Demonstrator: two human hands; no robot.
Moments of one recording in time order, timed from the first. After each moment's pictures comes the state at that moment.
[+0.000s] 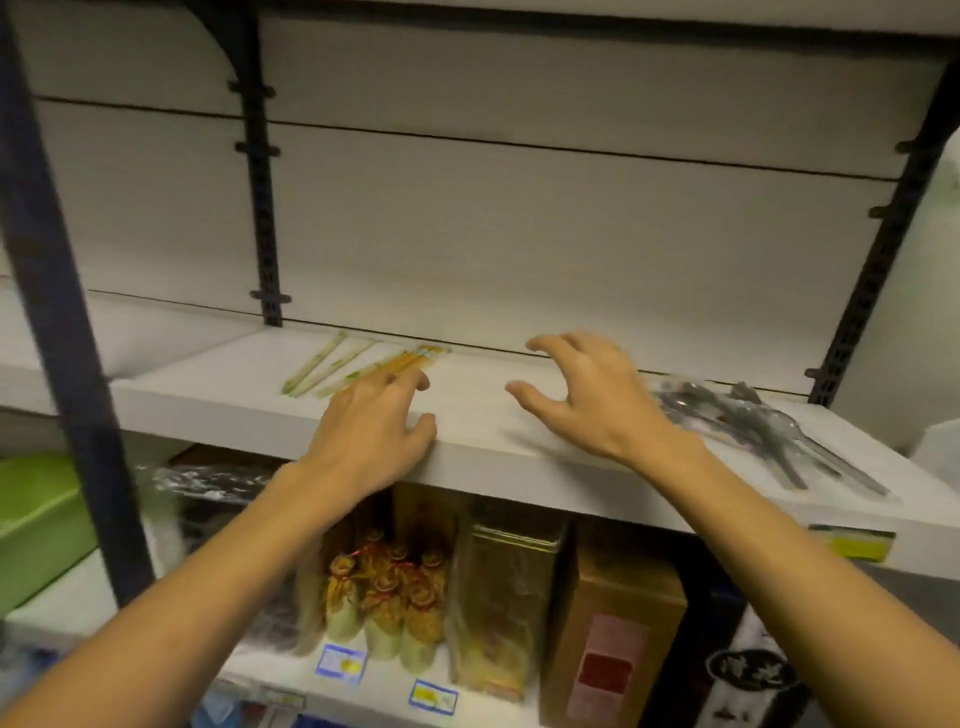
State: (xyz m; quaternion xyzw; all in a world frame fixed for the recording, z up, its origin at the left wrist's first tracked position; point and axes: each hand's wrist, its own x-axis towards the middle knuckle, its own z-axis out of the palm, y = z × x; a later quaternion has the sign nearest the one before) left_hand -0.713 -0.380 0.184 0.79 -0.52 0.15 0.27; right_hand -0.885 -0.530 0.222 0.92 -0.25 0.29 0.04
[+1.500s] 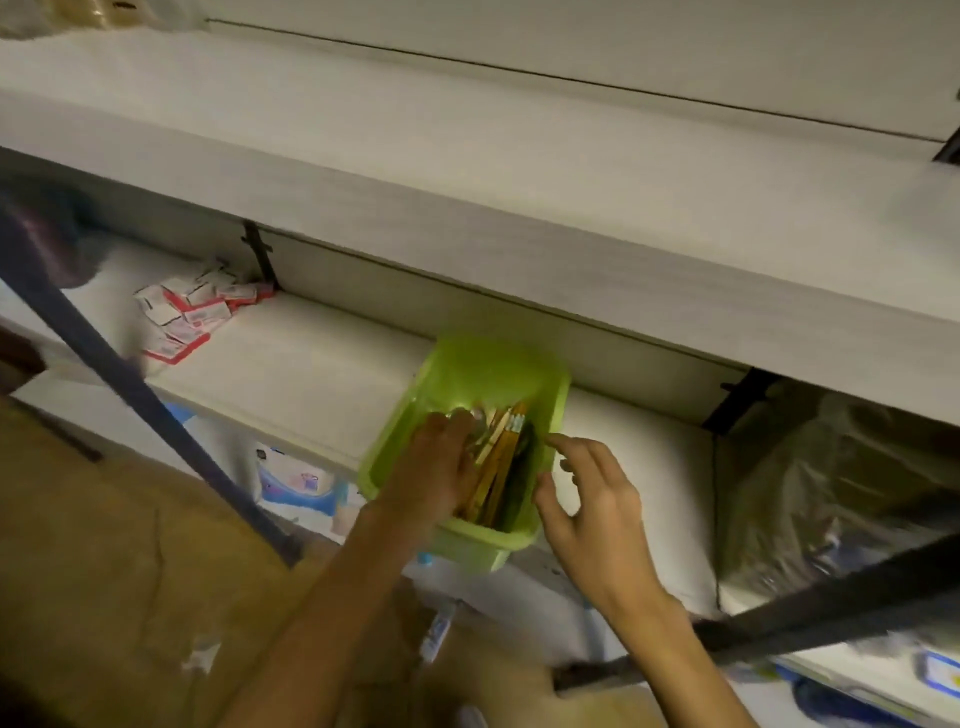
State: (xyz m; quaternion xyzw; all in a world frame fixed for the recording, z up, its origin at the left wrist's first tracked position) left_hand -0.111 -0.093 -0.077 0.88 -0.41 -0.09 0.23; right_hand -0.274 -0.178 -0.055 0.89 -0.25 0.28 -0.25
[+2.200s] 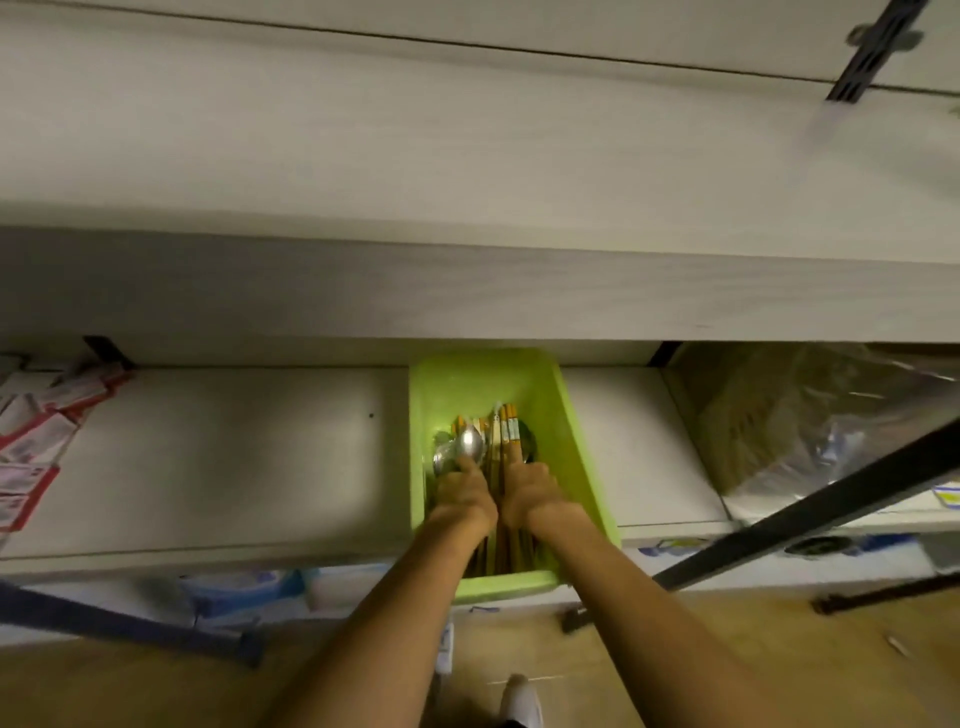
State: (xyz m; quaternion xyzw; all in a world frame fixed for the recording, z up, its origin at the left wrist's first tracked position) left_hand -0.046 -0.143 -0.135 0.84 -0.42 -0.34 0.01; right_hand -0.118 -0.176 -0.121 0.74 -0.59 -0.14 -0.30
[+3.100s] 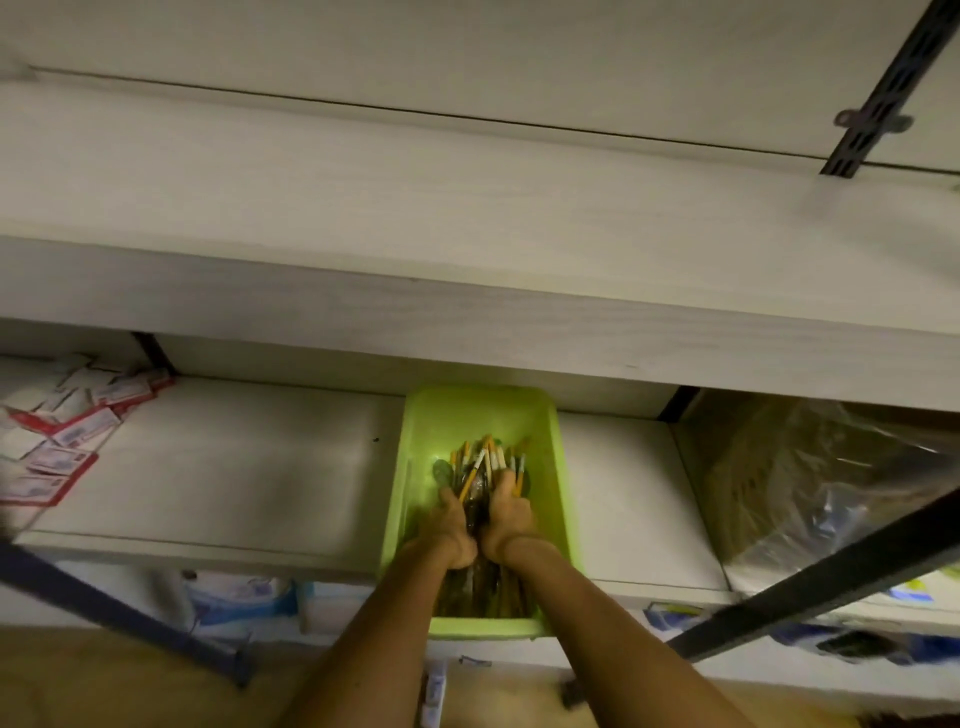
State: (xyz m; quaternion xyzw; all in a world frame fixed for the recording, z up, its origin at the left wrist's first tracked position) left_hand -0.052 -0.140 -0.139 0.84 -0.35 -0.39 0.08; right_hand -0.123 -0.184 -0.133 0.75 -0.56 -0.04 -0.35
